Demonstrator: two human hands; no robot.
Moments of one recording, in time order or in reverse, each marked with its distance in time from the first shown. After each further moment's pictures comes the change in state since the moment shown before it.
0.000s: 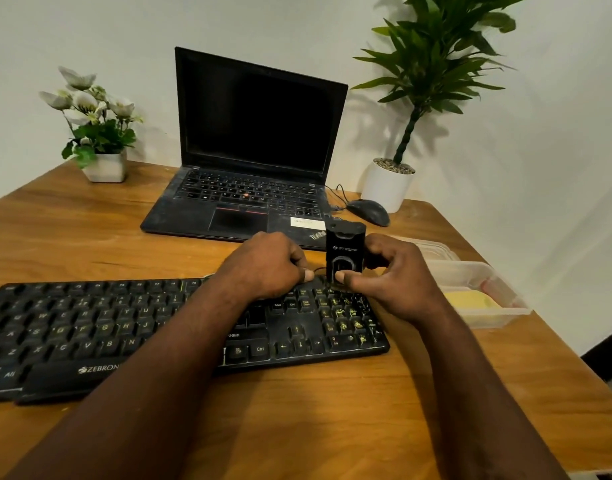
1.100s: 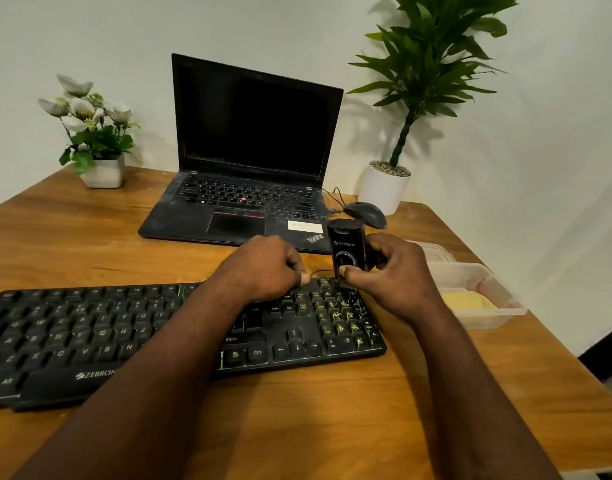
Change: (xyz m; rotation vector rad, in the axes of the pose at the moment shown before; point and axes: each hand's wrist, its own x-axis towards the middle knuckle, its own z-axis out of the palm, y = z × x) left_hand 0.001 -0.001 -0.003 -0.002 -0.013 0.014; right_hand 0.002 0.000 0.000 -0.165 0.115 0.103
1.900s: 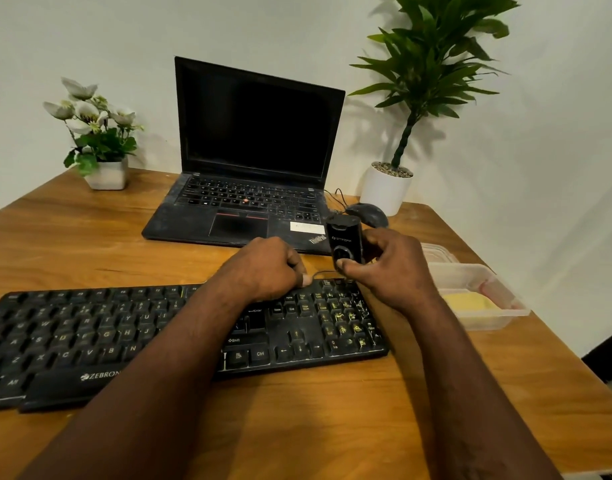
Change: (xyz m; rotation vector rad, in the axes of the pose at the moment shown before) left_hand 0.002 -0.004 0.000 -0.031 -0.017 -0.033; right_hand 0.008 -0.013 0.003 -0.038 -0.004 0.049
